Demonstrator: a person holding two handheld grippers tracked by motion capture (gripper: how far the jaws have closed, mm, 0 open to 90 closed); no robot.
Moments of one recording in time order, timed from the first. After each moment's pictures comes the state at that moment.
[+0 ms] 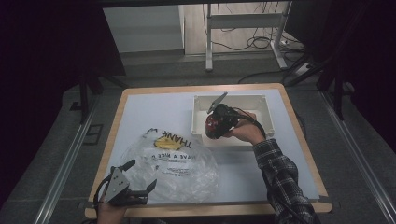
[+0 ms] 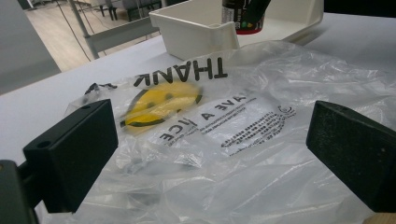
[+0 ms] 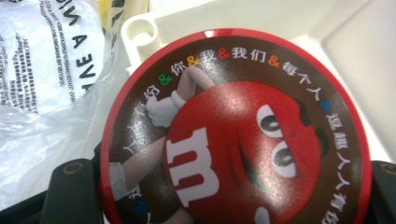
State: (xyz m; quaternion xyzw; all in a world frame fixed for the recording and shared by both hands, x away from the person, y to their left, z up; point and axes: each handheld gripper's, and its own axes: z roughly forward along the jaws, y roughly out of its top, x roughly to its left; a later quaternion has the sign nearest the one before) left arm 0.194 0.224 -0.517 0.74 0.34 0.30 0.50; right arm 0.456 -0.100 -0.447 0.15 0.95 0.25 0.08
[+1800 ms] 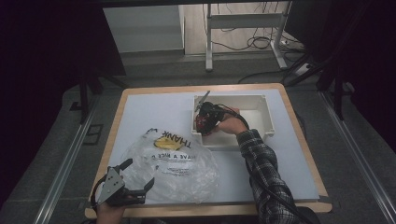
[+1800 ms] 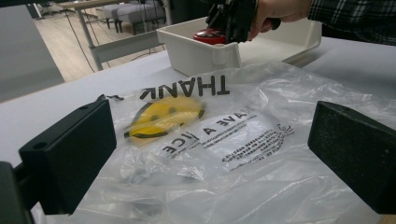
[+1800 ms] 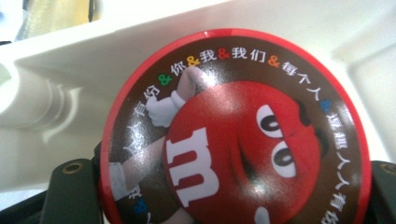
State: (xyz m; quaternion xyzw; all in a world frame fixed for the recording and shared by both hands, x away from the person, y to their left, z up) left arm 0.191 0.229 -0.513 0.71 0.35 0.31 0.53; right arm 0.505 -0.056 -0.489 0.13 0.97 0.22 0.06
